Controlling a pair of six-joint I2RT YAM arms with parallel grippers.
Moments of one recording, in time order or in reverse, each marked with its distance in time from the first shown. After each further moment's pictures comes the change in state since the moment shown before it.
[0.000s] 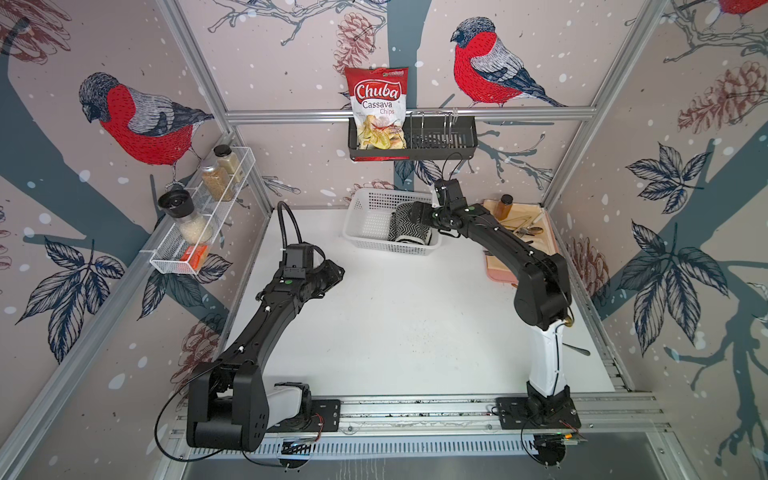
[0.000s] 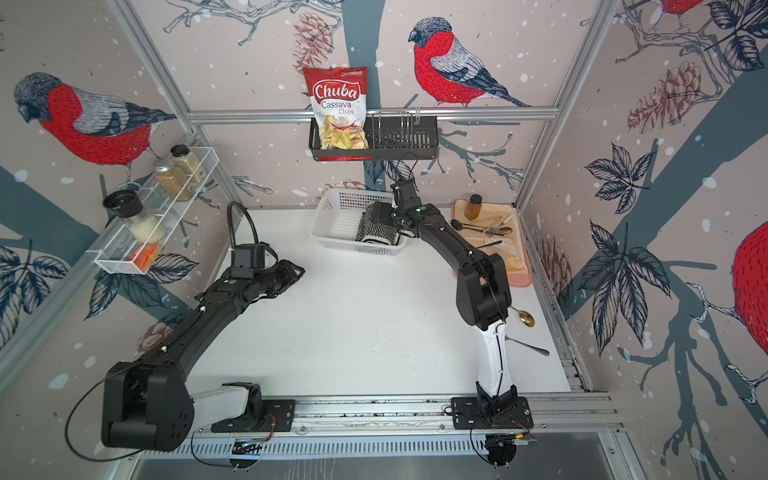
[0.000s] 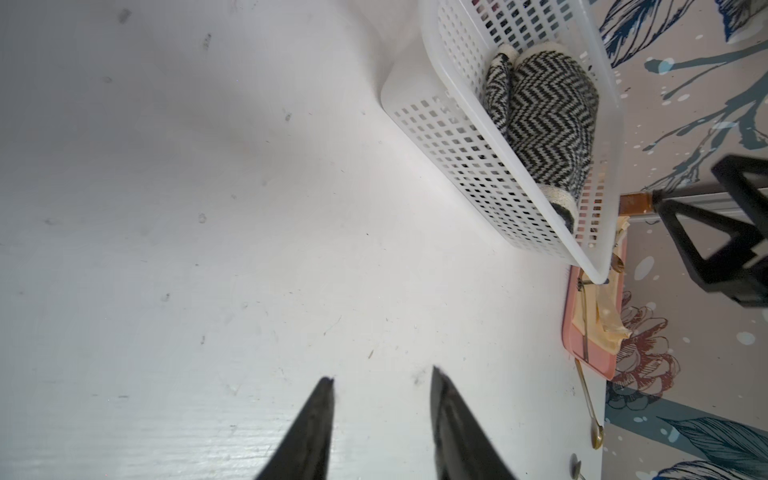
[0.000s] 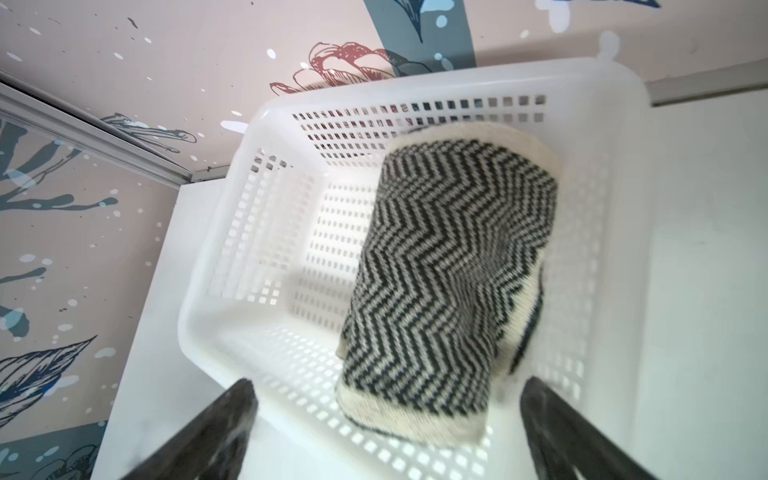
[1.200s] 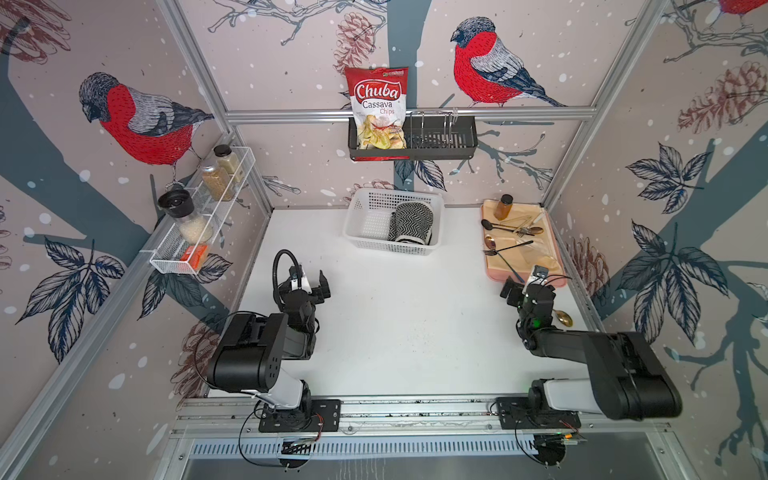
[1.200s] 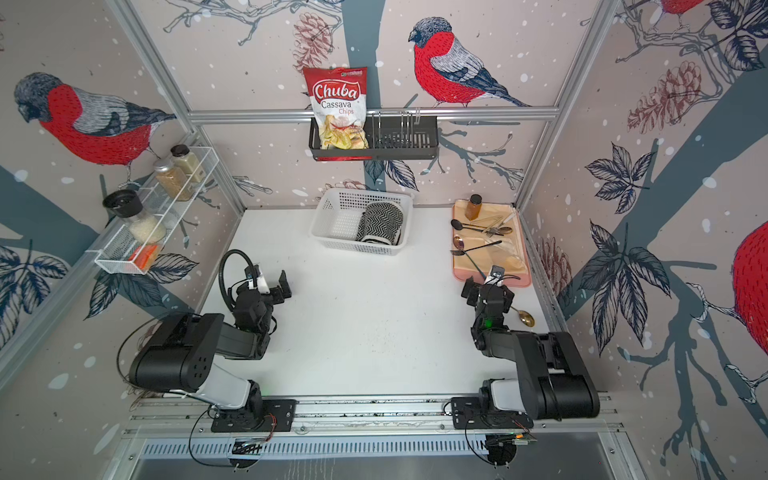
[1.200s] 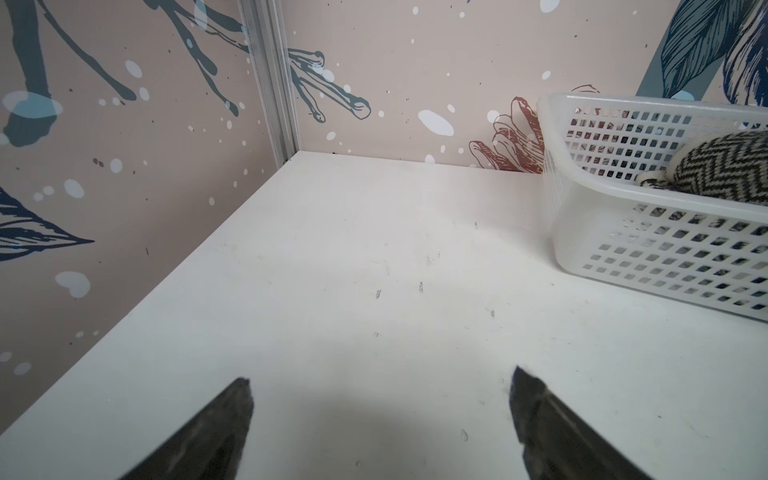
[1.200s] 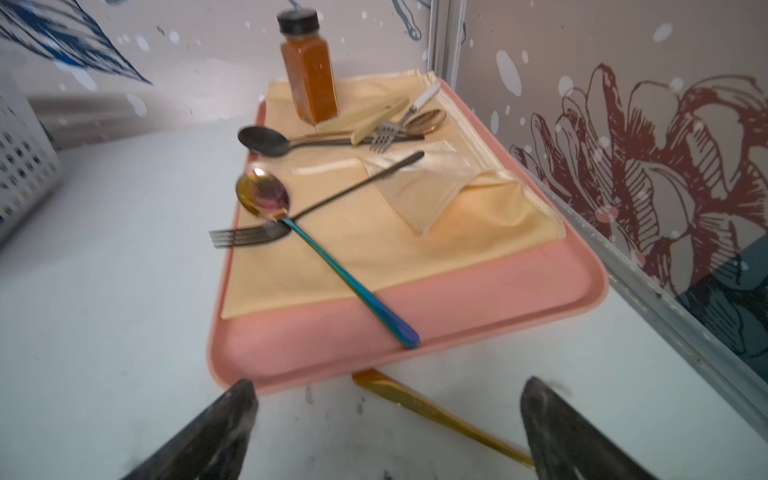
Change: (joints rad) left arm 0.040 0.278 -0.647 1.548 -0.478 0.626; right arm -0.447 -0.591 -1.612 1.338 0.419 -0.371
